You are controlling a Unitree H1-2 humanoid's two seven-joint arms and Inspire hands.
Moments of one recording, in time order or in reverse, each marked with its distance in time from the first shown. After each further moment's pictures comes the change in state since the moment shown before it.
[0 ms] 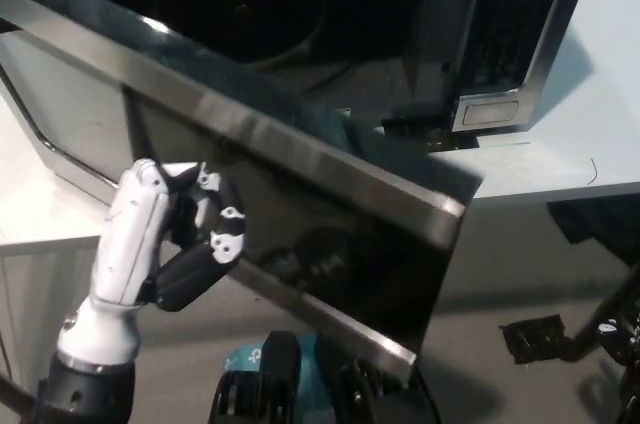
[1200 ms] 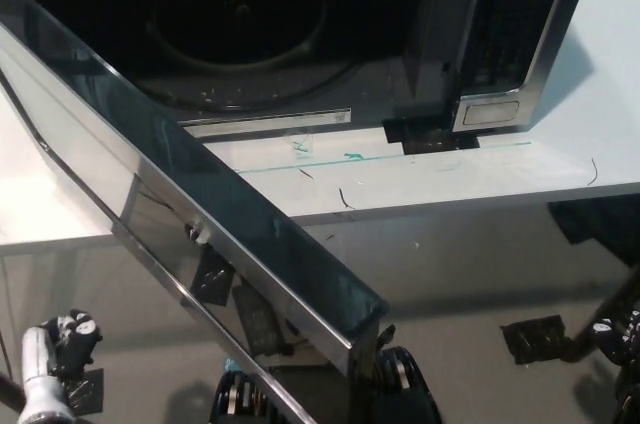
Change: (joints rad) left_arm 0.097 -0.086 0.377 0.731 -0.299 0.295 0.187; right_arm 0.000 0.008 0.003 -0.003 -0.020 0.000 0.011
